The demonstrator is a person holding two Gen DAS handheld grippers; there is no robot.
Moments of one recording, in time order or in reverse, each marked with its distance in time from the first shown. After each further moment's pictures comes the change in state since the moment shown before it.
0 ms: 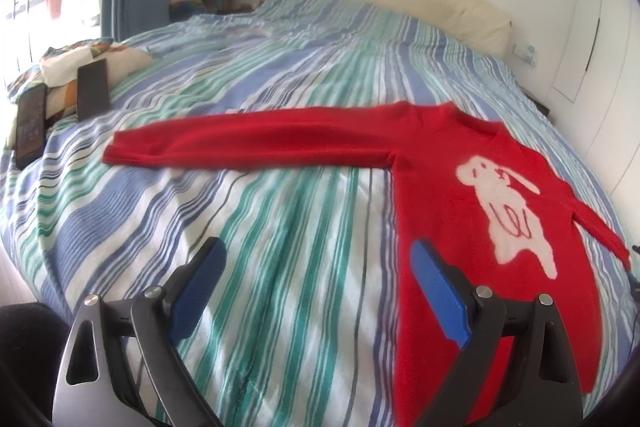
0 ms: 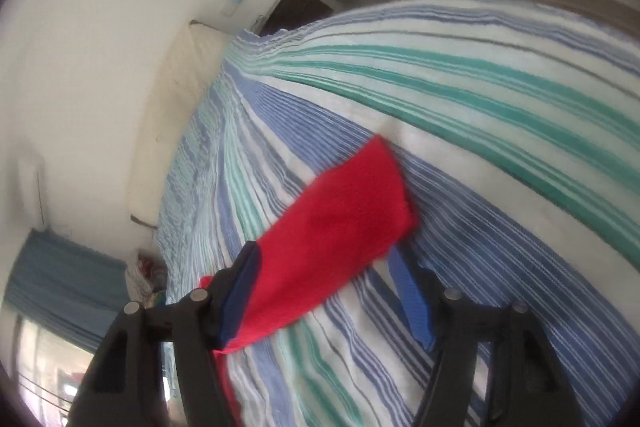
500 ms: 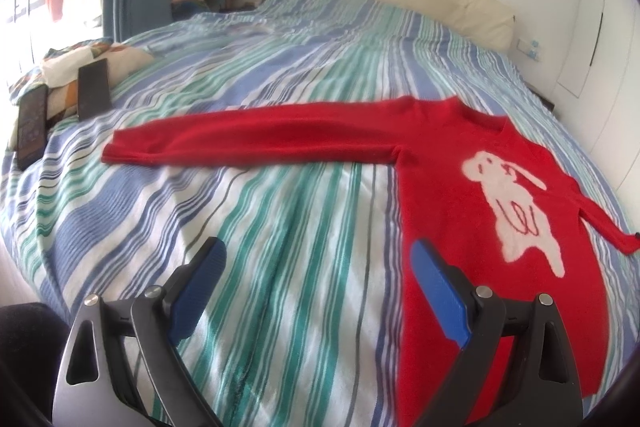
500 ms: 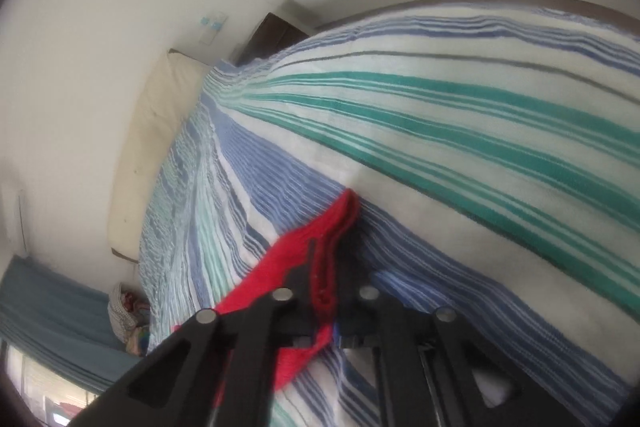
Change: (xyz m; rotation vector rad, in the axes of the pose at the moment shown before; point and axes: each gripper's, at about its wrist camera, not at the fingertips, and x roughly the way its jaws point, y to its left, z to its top) left arm 0.003 0.000 -0.001 0.006 0.008 0.010; right arm 0.024 0.020 0.019 -0.042 -0.151 -0.079
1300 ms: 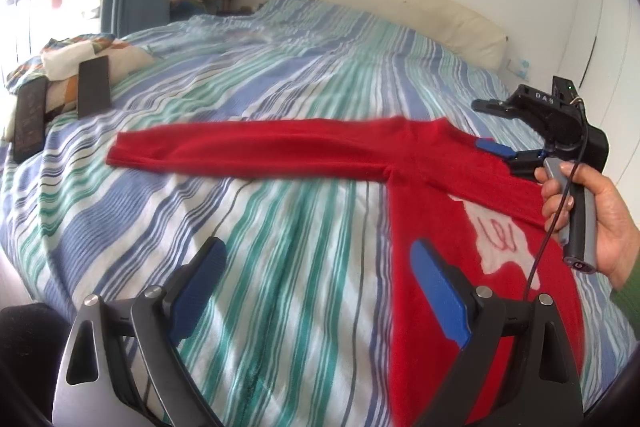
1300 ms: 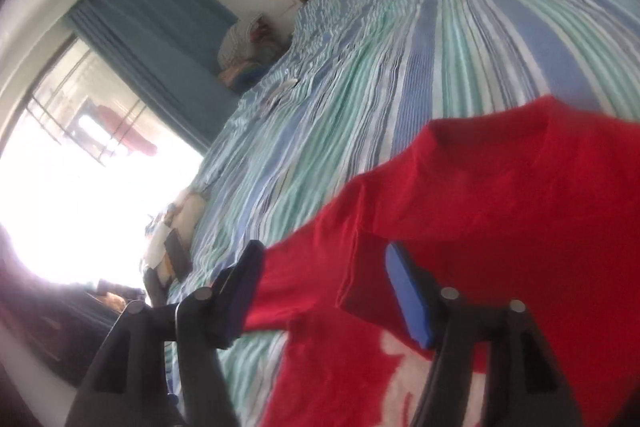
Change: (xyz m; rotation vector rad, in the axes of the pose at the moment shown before) left arm -0.016 0.016 0.008 -0.052 -0.023 -0.065; right arm 0.139 0.367 -0.388 -0.692 0.683 0.458
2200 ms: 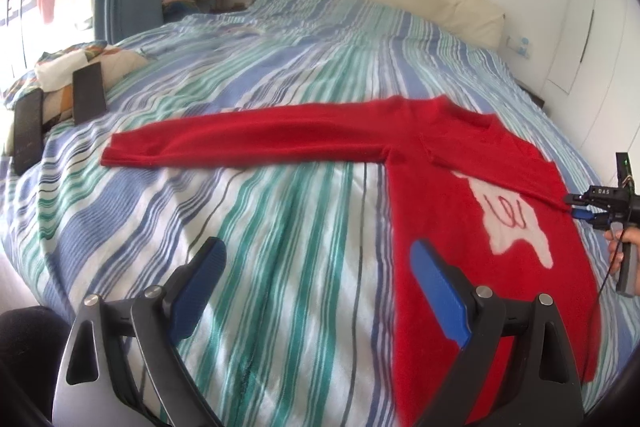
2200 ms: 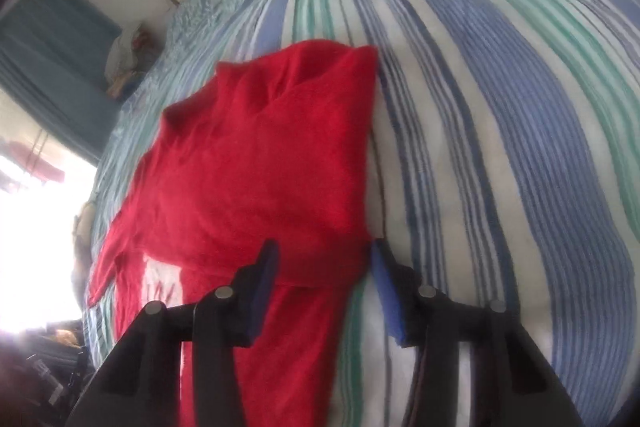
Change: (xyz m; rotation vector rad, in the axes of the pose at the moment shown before) left arm 0.006 -0.012 -0.008 0.067 0.033 0.032; right arm -0.169 -0.174 -0.038 0.137 0.012 -0.462
